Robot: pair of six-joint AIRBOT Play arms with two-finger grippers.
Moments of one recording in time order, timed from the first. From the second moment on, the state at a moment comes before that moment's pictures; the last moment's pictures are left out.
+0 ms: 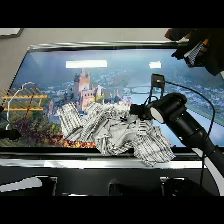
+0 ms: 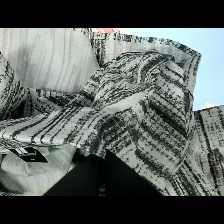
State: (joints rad) left arm 0.83 -1.43 1.01 1.39 -1.05 -0.61; right arm 0.59 -1.11 1.16 -1.79 1.20 2.37
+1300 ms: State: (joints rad) left arm 0.78 -1.34 1.15 1.15 -0.97 -0.56; right arm 0.59 -1.11 1.16 -1.79 1.23 2.36
